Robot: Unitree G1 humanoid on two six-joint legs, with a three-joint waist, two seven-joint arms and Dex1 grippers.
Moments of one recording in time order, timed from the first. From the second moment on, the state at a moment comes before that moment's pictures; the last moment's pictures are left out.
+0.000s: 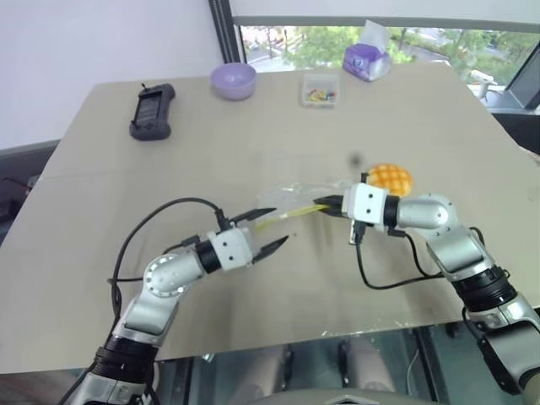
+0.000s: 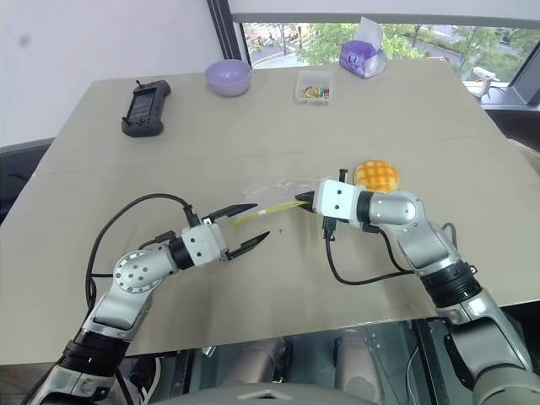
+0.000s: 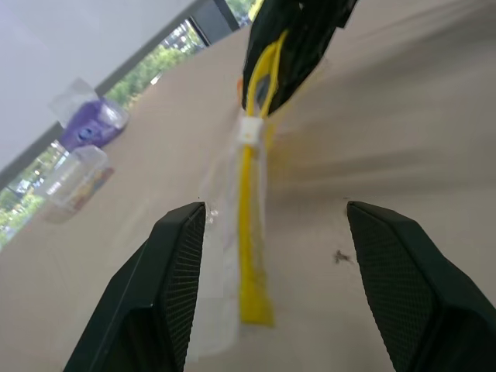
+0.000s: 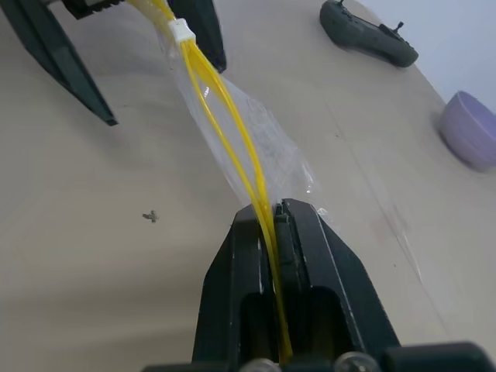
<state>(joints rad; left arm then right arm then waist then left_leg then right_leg) -0.11 0.58 -0.12 -0.13 -0.04 -0.32 -0.74 -0.55 -0.54 0.33 -0.02 -0.05 -0.09 0.90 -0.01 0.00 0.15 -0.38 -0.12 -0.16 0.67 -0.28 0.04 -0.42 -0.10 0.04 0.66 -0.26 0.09</state>
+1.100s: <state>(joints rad) -0.08 0.56 -0.13 -0.23 -0.04 -0.19 -0.73 -0.54 -0.52 0.33 -0.02 -0.08 -0.09 0.88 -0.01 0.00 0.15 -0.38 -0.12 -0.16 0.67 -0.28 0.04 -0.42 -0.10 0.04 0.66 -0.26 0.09</state>
